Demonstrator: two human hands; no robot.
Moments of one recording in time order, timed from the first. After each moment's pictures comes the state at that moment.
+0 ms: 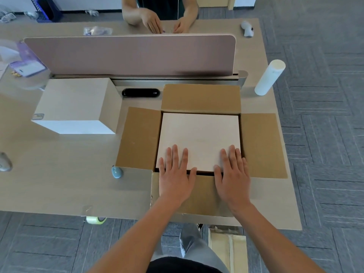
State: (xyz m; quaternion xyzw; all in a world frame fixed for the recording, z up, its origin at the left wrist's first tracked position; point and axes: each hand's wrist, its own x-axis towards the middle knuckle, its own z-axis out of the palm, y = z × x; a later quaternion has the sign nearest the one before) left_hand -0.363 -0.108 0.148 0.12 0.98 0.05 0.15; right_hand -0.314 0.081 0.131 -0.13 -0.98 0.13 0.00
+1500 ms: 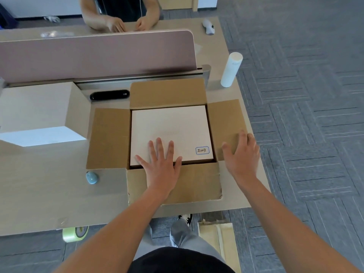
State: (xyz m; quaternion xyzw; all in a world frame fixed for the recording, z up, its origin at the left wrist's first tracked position) left_hand -0.360 -0.071 0.146 0.13 0.98 -0.02 0.13; right_hand -0.303 0.168 0.179 -0.34 -0.91 0.21 0.04
